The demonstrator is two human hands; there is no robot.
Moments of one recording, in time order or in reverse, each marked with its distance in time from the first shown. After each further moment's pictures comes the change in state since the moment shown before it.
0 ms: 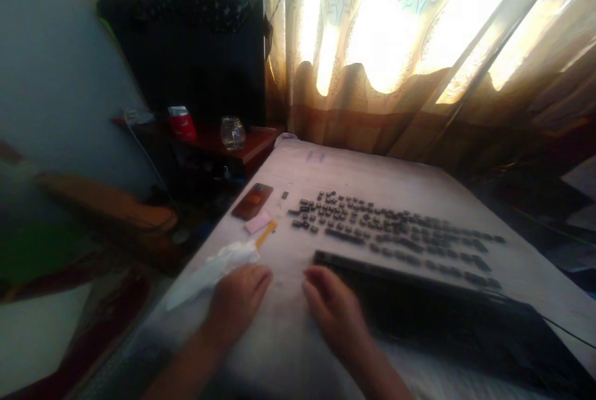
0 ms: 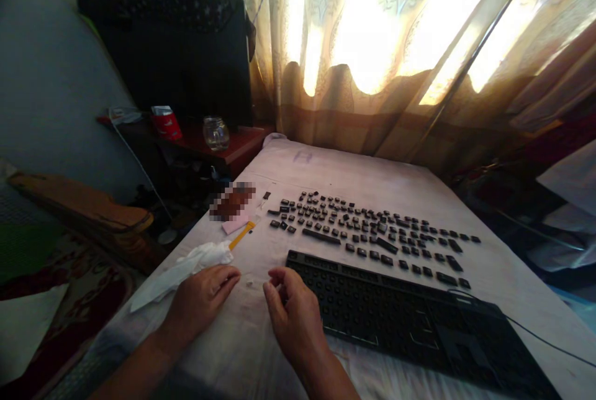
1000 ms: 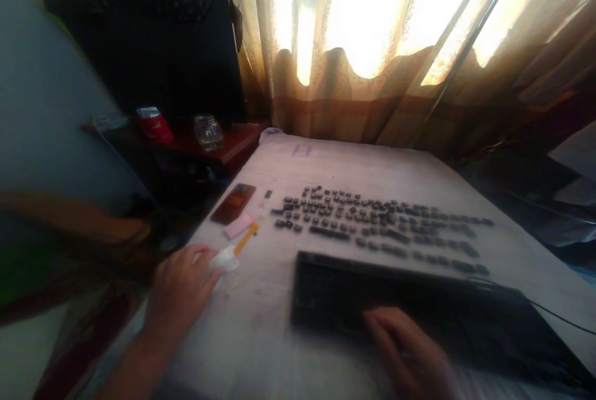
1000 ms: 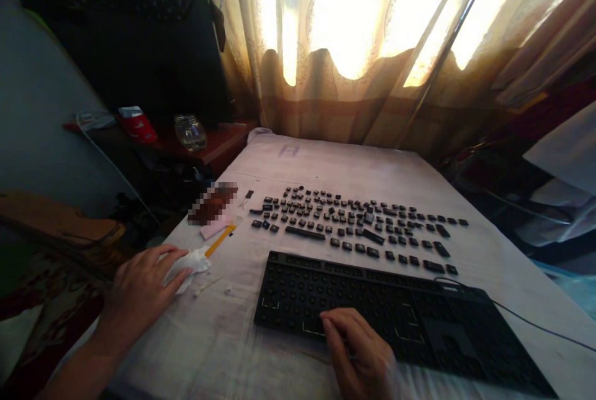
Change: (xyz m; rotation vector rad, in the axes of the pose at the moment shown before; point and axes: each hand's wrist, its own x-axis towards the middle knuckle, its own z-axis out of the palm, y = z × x) left_hand 0.017 -0.031 -0.037 0.575 0.169 0.036; right_hand -0.049 0.061 -0.111 -0.269 0.125 -0.291
